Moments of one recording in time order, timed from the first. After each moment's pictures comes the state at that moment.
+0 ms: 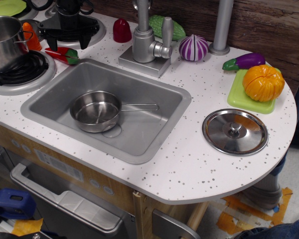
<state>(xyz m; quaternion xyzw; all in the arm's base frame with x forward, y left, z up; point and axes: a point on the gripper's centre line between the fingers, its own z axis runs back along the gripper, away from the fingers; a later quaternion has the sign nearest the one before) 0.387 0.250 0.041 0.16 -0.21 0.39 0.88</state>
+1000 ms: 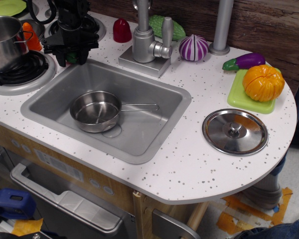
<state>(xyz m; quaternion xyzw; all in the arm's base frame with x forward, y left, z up) 0.381 0.245 0.011 0.13 -0.18 0.41 0.88</state>
